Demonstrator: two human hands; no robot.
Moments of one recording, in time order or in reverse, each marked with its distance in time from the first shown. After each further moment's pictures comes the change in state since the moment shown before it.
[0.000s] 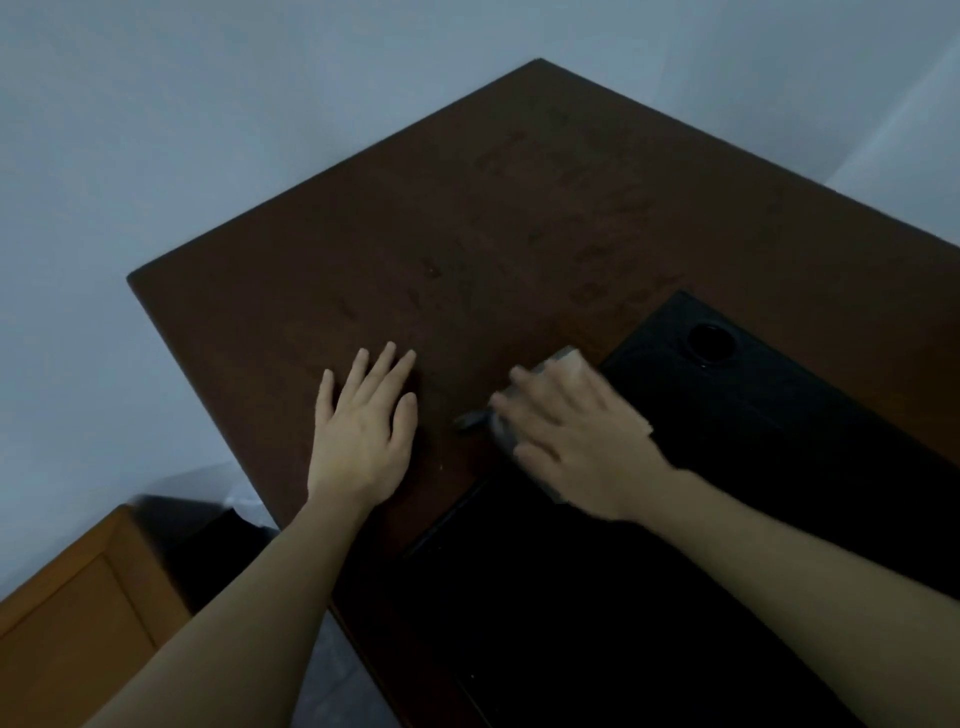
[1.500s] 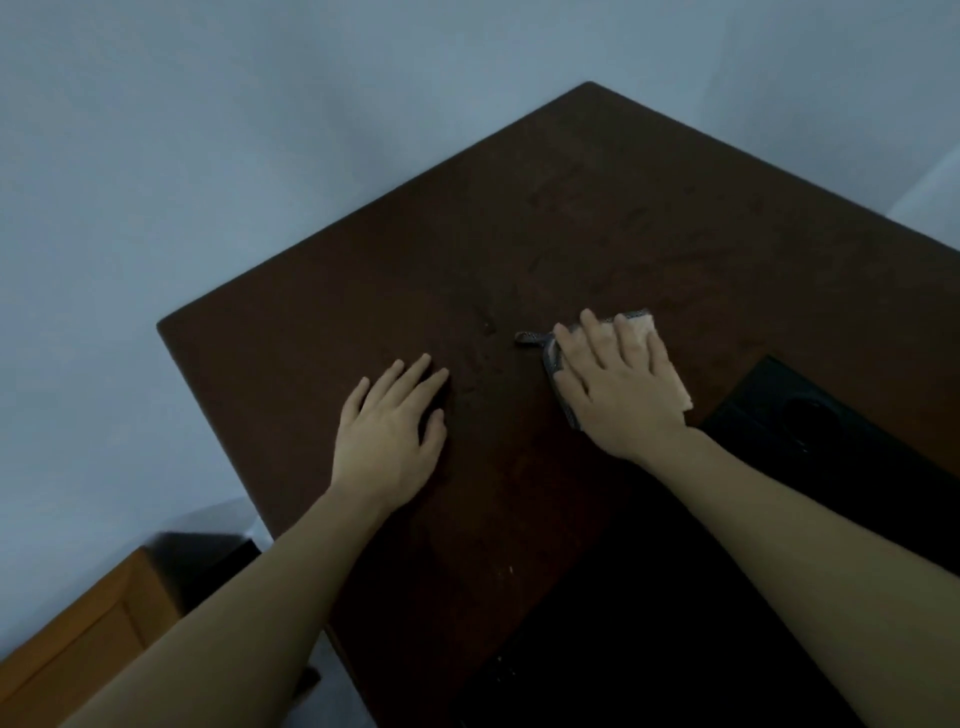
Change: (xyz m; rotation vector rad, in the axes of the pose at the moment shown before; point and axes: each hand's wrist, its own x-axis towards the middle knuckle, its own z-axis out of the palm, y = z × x) left_hand 0.087 -0.045 -0.021 0.111 -0.142 0.024; right_hand 0.130 0.038 -0.038 0.121 -0.065 0.484
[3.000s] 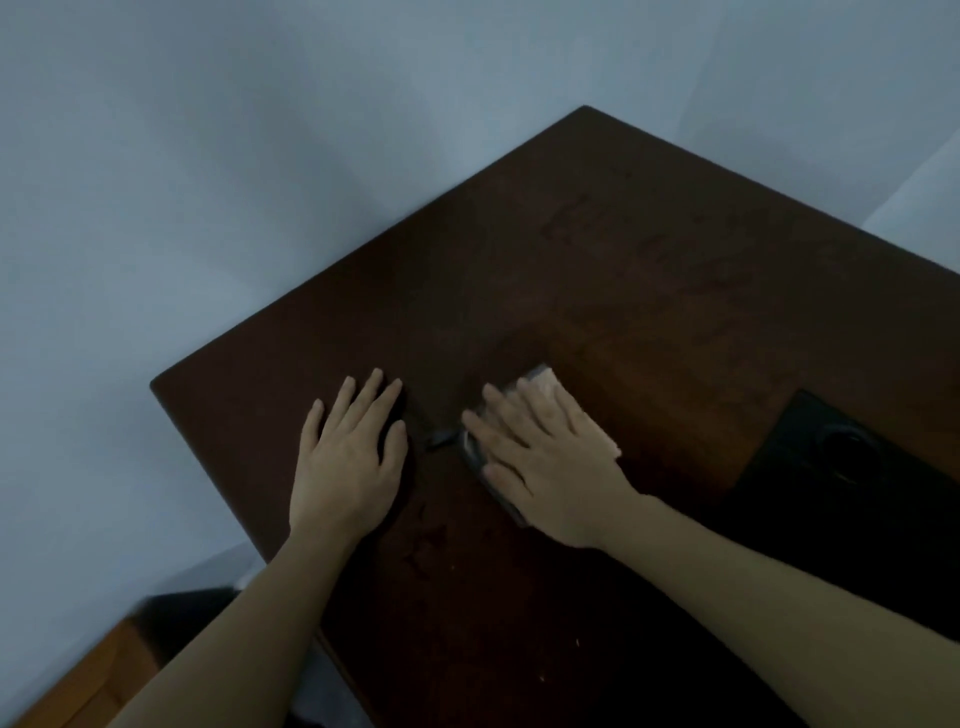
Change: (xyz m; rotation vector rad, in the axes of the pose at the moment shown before) left_hand 0.035 -0.075 -0.018 -0.058 0.044 -0.029; right_hand 0.002 -0.095 -0.004 -0.037 -0.036 -0.338
